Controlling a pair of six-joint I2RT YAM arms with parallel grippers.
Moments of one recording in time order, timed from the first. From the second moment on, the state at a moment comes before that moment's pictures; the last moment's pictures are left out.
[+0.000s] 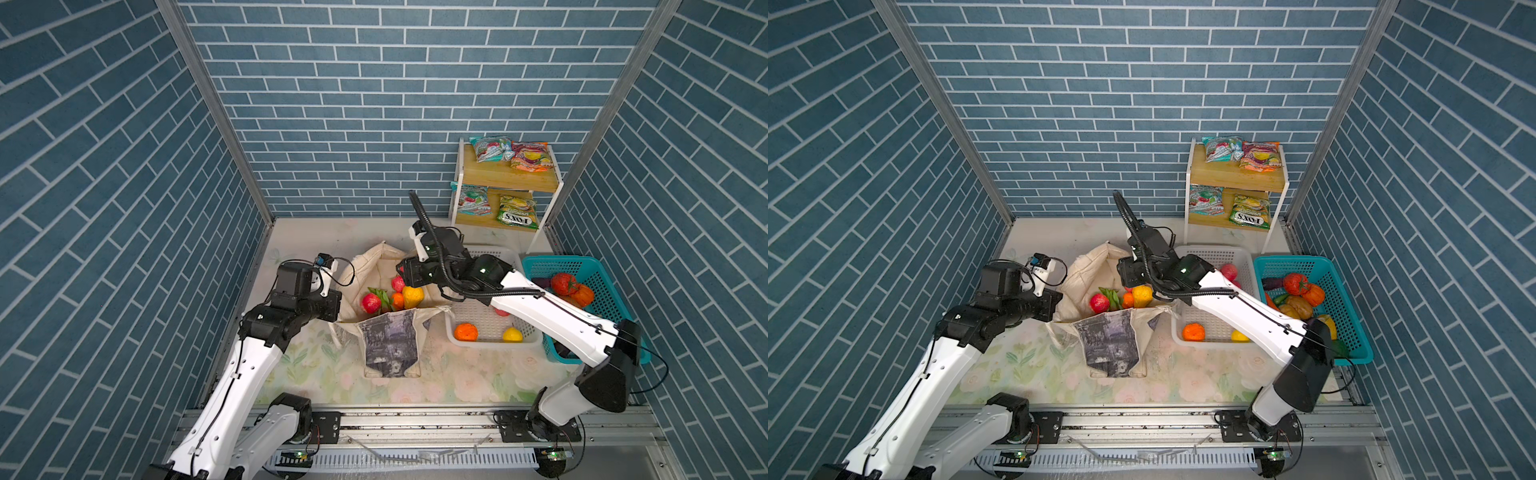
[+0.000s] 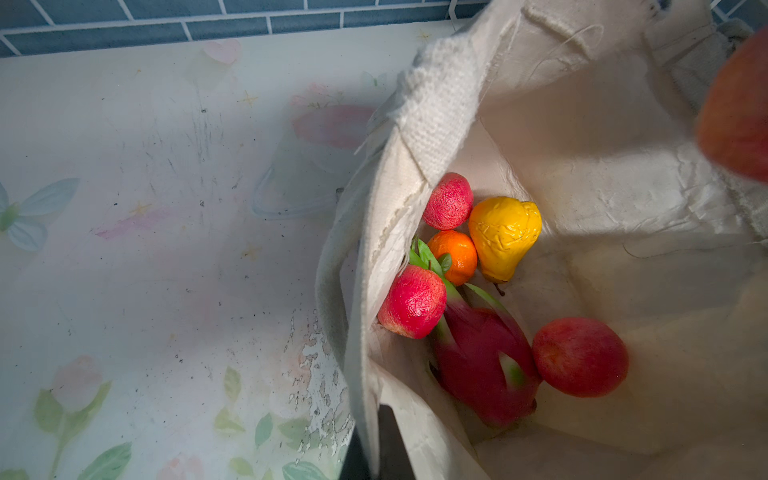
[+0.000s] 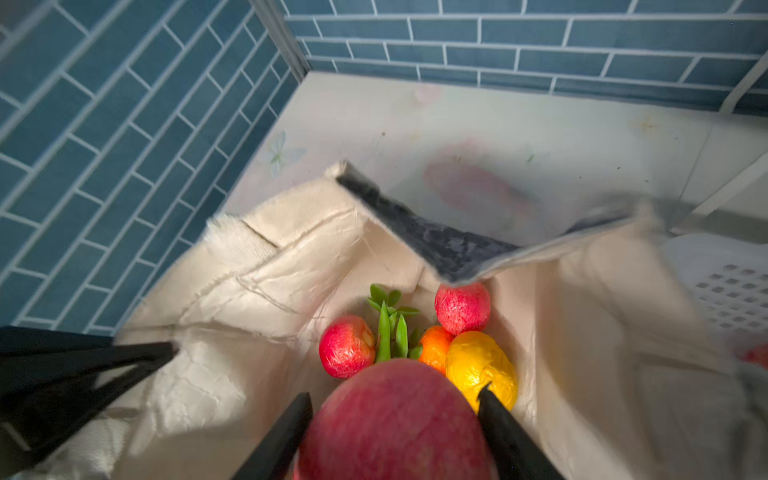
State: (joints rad) left arm -0.24 0.92 0.95 -0.80 0.21 -0.04; right arm 0.96 1.61 1.55 -0.64 0.10 0.43
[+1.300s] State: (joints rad) left arm -0.24 0.92 0.95 -0.80 0.21 -0.04; right arm 1.00 1.89 1.63 -0.77 0.02 0.33
